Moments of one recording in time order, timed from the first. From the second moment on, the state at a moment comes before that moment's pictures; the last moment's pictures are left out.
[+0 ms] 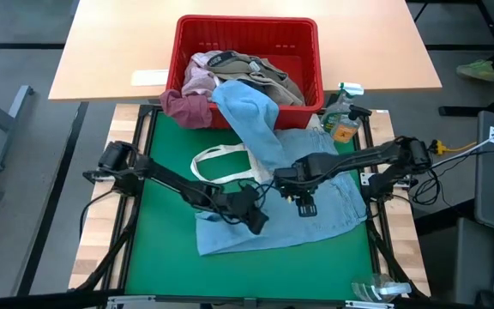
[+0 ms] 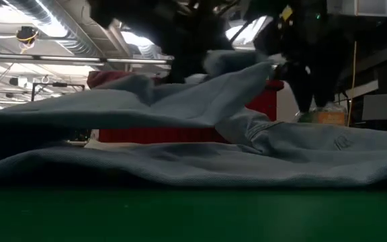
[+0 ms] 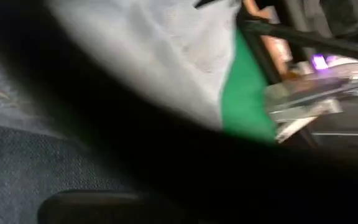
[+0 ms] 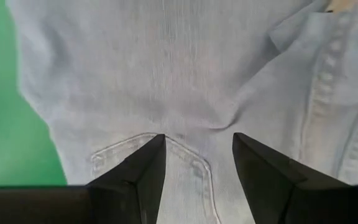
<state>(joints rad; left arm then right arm) -0.25 1.87 1.12 0.21 -0.13 -1.11 0.09 1.64 1.25 -1.13 -0.10 0.00</state>
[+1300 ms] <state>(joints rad) -0.29 2.08 1.33 0.53 -0.26 -0.85 0.09 1.53 1.47 -1.21 -0.03 0.00</state>
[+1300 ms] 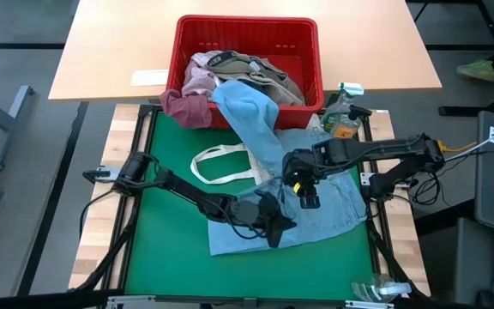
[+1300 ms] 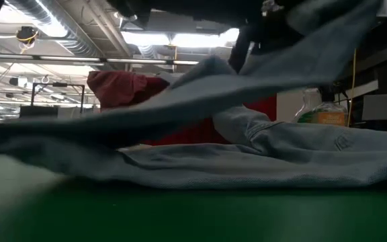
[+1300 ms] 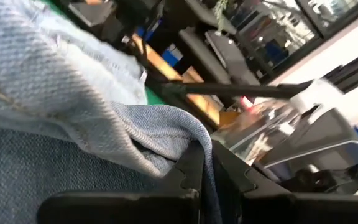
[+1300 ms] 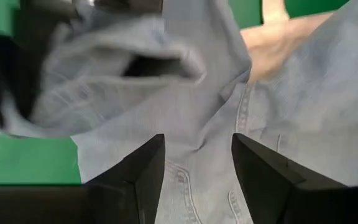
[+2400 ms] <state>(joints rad) -0.23 2.09 1.33 0.56 -0.24 -0.25 0.09 1.53 1.49 -1.26 -0.09 -0.01</state>
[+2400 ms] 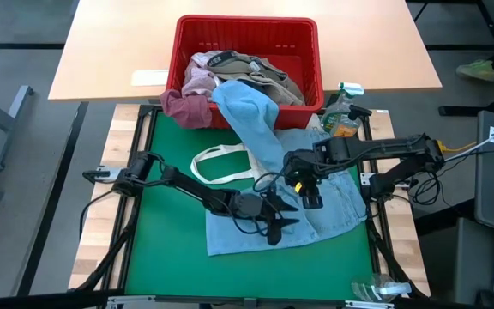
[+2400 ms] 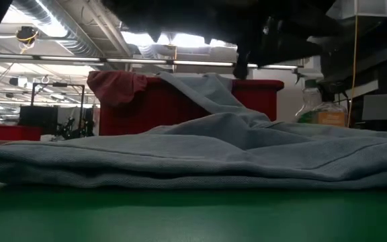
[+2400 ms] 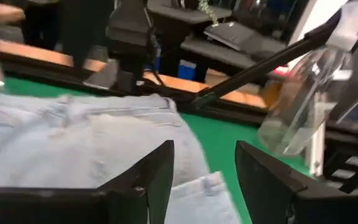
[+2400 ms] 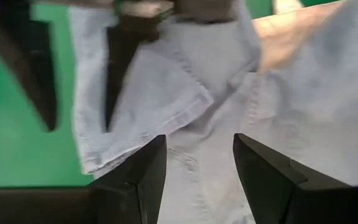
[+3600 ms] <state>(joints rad) -0.23 1.79 1.20 -0.60 -0.17 -0.46 0.09 1.53 0.97 -0.55 -0.08 -0.11</state>
